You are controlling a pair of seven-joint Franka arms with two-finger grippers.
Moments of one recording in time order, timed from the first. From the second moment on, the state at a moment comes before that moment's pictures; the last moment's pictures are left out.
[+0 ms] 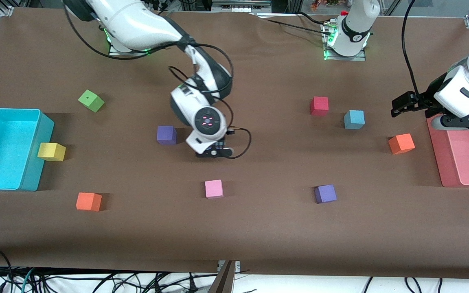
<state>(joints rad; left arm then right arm) -0.13 0.09 0.06 -1.56 -0.05 1.58 -0.09 0.59 0.85 0.17 -1.24 0.02 1.86 0.67</state>
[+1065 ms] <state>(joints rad) -0.13 0.09 0.06 -1.56 -0.05 1.58 -0.09 0.66 0.94 0.17 -1.20 0.03 1.95 0.74</state>
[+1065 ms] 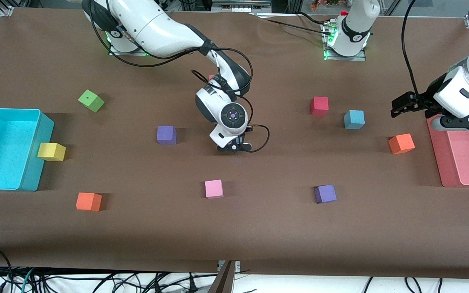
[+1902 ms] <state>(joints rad) -0.13 0.09 0.06 -1.56 -0.05 1.58 -0.09 0.66 0.95 0.16 -1.17 0.02 1.91 0.68</state>
